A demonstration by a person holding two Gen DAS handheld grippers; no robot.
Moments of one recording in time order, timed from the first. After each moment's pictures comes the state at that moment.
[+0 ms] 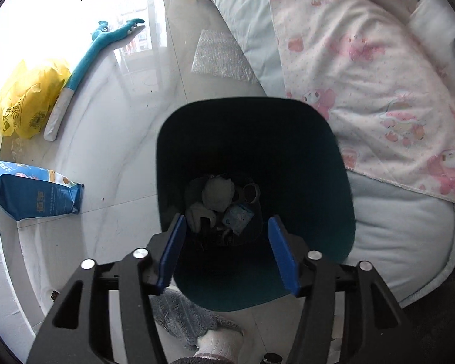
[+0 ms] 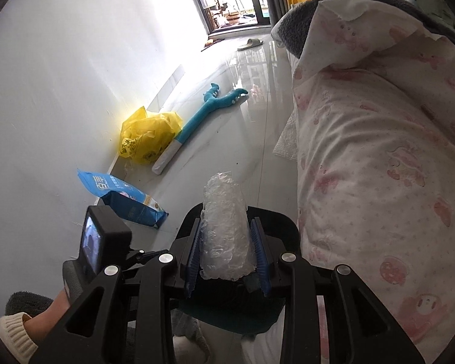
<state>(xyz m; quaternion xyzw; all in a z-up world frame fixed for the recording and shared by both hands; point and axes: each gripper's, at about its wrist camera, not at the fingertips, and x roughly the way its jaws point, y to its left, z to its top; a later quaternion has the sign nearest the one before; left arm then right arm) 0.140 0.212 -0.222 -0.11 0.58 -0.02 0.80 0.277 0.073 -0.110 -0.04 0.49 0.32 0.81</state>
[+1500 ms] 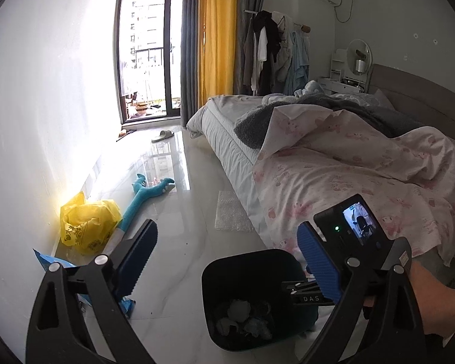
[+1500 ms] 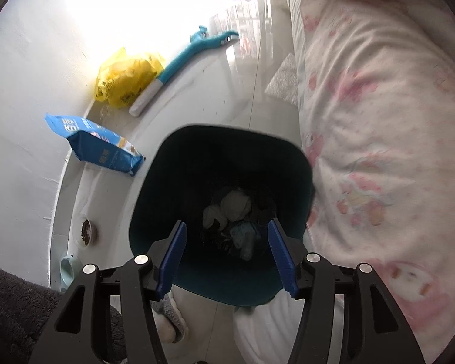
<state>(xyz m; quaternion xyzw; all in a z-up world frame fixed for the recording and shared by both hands) 0.047 0.190 -0.023 -0.02 0.26 0.04 0.96 0.243 0.082 -0.182 -0.11 0.56 0.28 0.77</state>
